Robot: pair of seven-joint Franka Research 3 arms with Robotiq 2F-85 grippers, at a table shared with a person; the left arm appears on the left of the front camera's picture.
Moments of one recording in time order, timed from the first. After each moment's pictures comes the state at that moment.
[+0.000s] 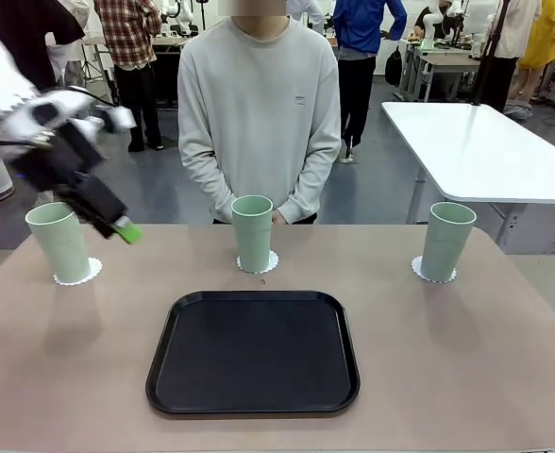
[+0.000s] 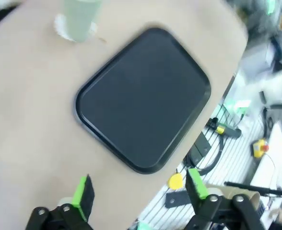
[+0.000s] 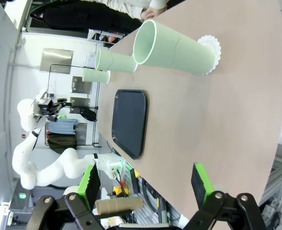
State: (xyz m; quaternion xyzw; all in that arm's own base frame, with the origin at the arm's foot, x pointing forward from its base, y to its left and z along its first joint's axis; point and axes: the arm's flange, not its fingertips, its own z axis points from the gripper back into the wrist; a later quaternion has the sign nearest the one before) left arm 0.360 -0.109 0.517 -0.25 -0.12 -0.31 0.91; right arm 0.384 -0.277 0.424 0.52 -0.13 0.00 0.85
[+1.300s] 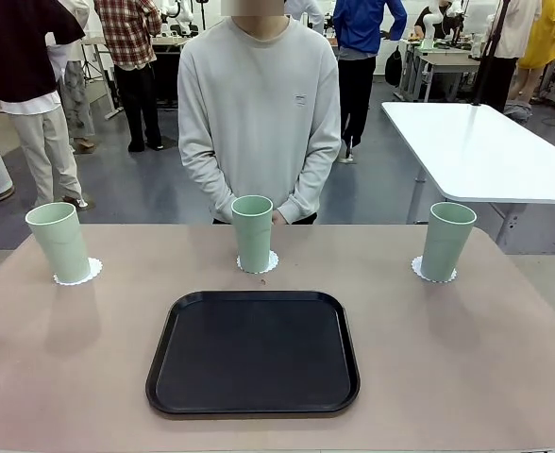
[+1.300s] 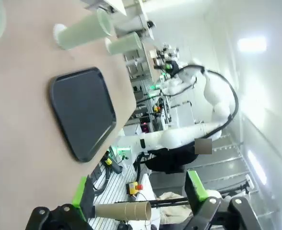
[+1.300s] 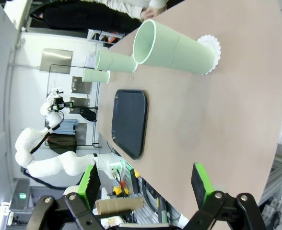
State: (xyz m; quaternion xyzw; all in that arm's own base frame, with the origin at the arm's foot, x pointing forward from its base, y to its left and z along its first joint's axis) left arm 0.370 0.155 0.430 -0.62 -0.07 -0.09 0.78; right arm 0.384 -0.278 0.424 0.51 -0.13 0.00 0.85
